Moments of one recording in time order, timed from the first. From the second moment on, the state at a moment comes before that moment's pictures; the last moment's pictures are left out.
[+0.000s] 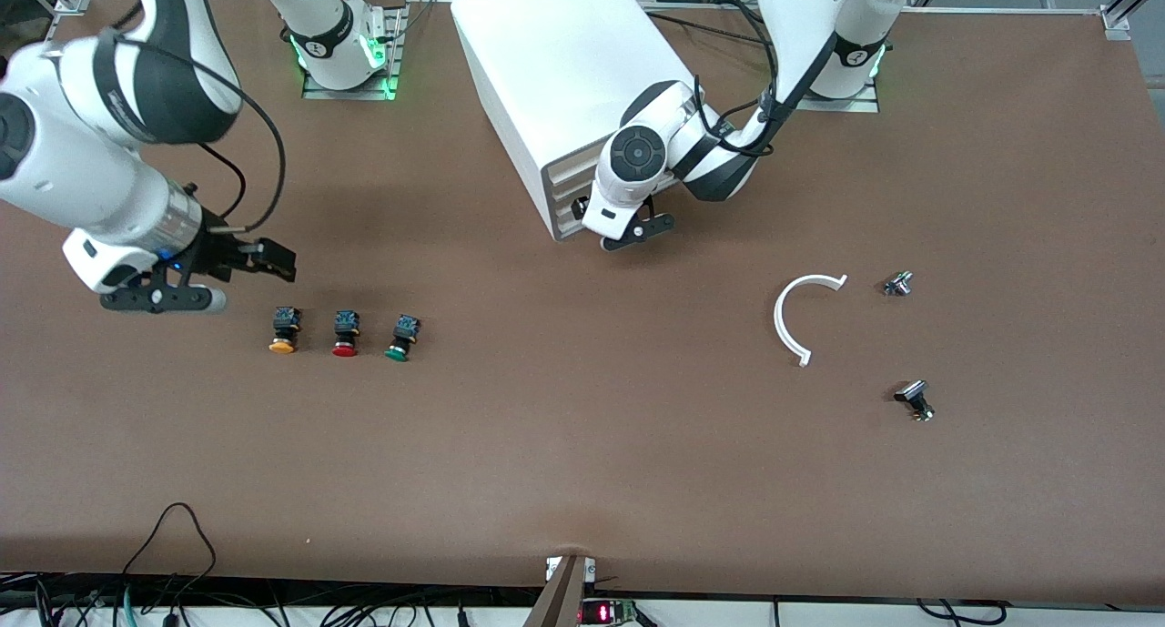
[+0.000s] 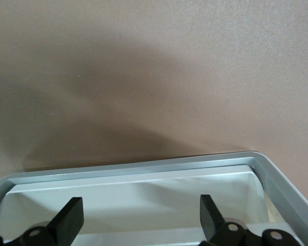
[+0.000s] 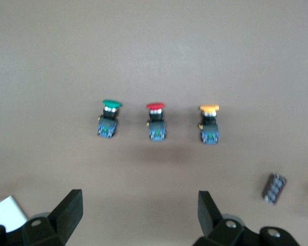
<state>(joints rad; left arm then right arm) -0.48 0.54 -0.37 -1.88 -0.13 2.22 -1.13 0.28 0.13 -0.15 -1.76 0.08 1.86 0.14</state>
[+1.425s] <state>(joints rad) 0.04 0.38 -0.35 -1.25 0.04 1.43 -0.31 -0.01 -0.06 0.10 -1.70 0.02 1.65 0.21</state>
